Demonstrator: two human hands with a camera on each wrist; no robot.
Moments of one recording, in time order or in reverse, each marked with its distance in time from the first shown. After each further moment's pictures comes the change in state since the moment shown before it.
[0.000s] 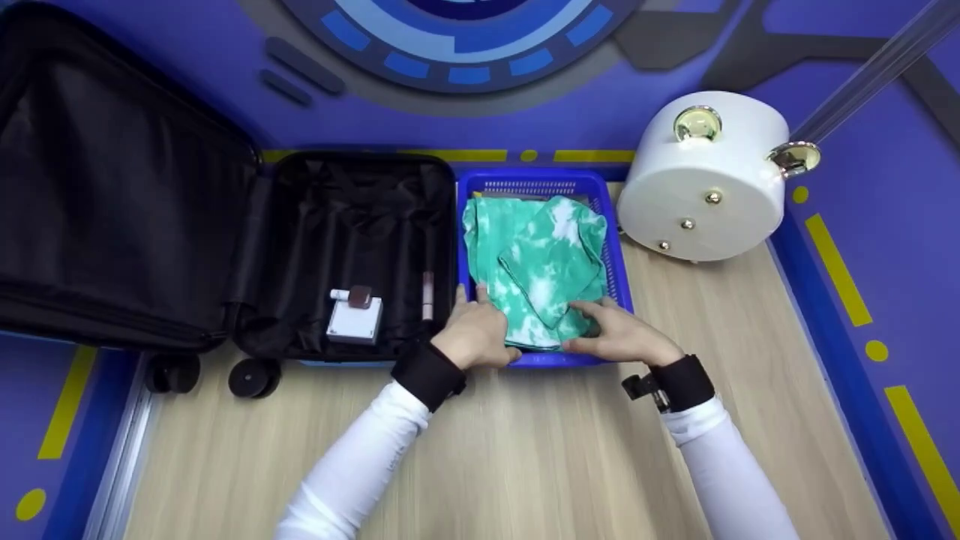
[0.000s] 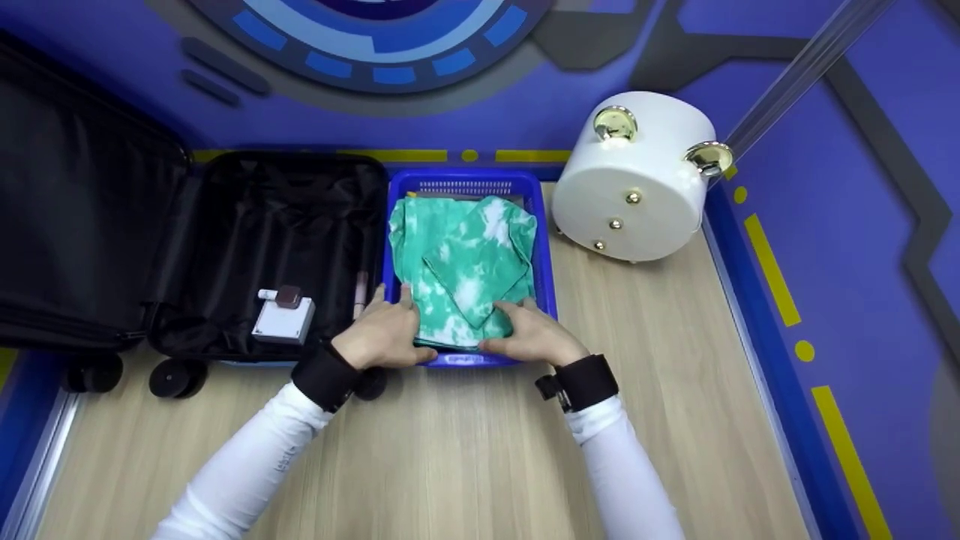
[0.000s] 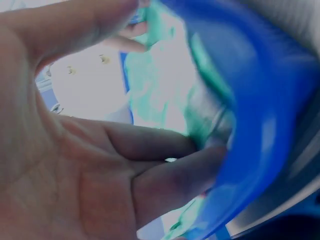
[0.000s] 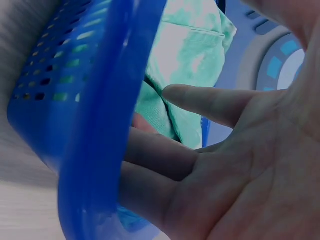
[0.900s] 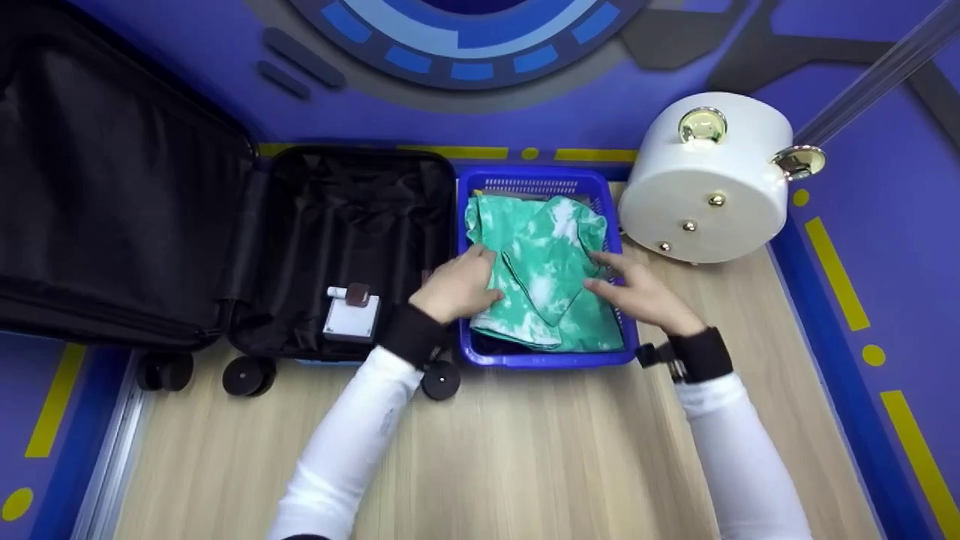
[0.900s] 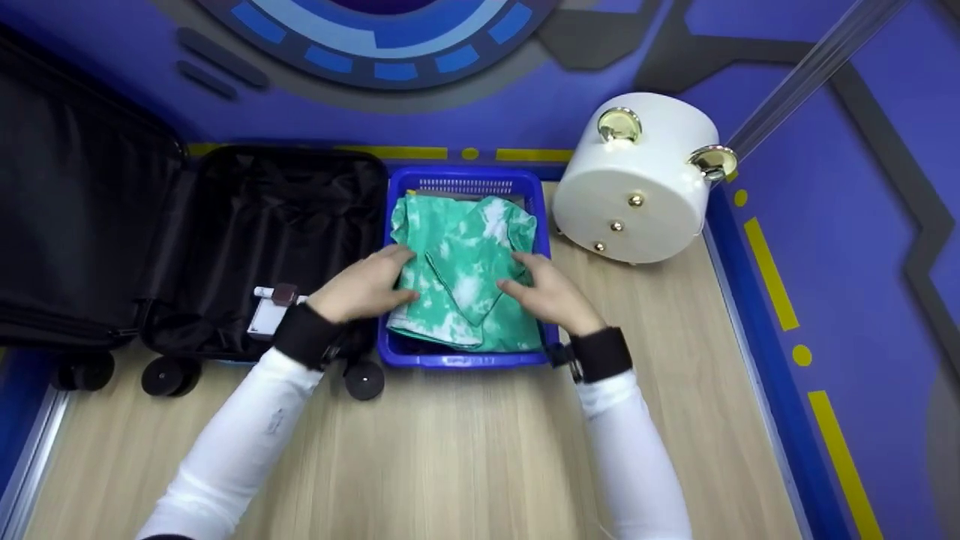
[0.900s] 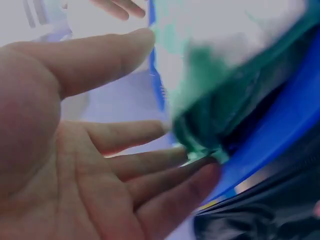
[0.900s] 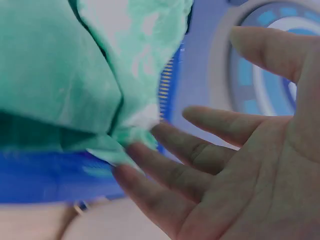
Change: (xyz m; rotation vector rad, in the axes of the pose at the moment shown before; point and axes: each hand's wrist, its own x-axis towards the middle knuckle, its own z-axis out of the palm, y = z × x) left_hand 0.012 -0.037 -0.043 -0.353 0.166 -0.004; right_hand 0.018 -0.005 -0.053 0.171 0.121 0.020
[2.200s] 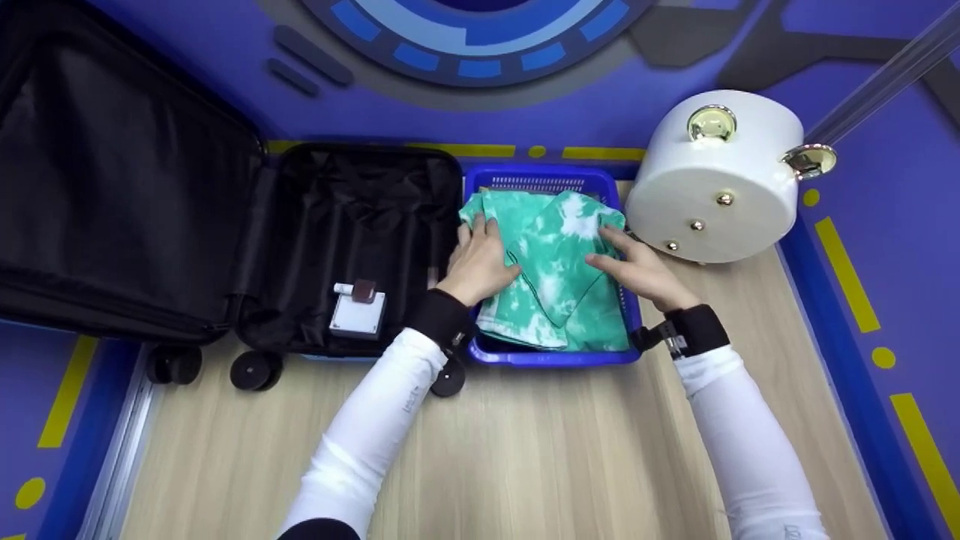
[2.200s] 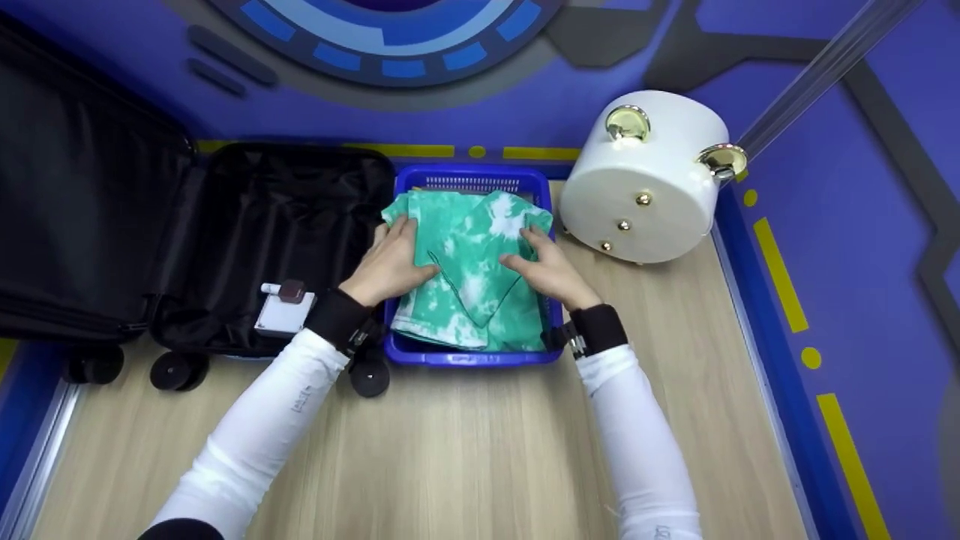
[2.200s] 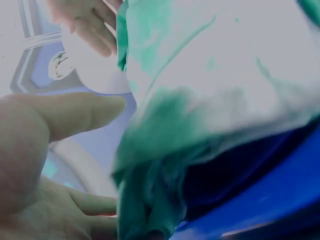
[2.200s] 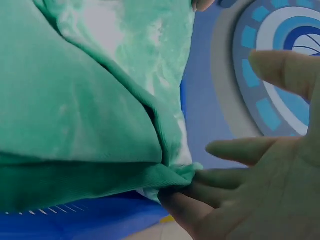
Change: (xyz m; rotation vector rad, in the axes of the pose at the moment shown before) left_hand 0.032 0.007 0.011 -0.098 0.176 -0.208; right_hand 0.024 -0.002 -0.010 0.157 0.025 0.067
